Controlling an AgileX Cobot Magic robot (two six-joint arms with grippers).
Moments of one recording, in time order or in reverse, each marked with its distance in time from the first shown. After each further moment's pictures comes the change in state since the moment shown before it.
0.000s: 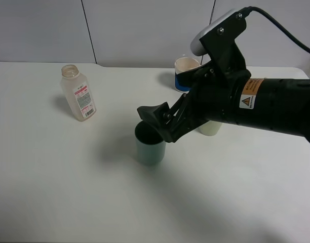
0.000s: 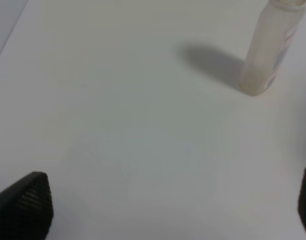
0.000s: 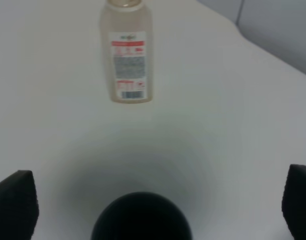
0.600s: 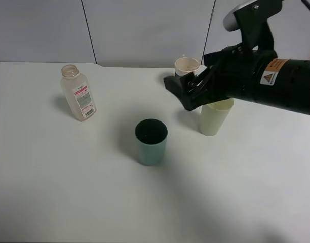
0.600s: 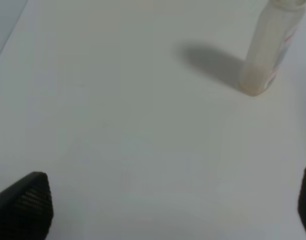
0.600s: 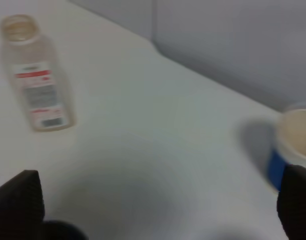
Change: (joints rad) left arm 0.000 0.000 0.000 0.000 0.000 0.000; right arm -0.163 -0.031 0.000 0.000 -0.035 0.001
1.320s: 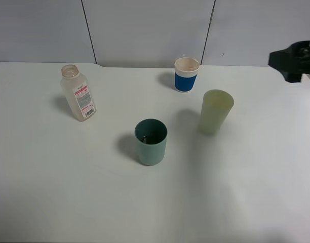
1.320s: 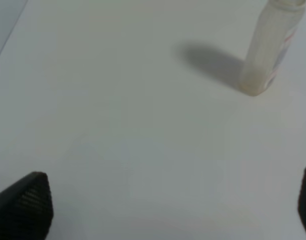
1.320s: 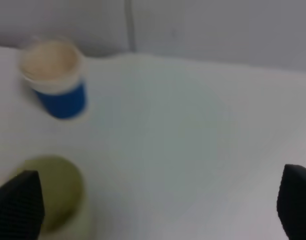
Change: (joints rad) left arm 0.000 0.000 0.000 0.000 0.000 0.000; right arm -0.503 -0.343 0.007 0.011 0.391 0.002
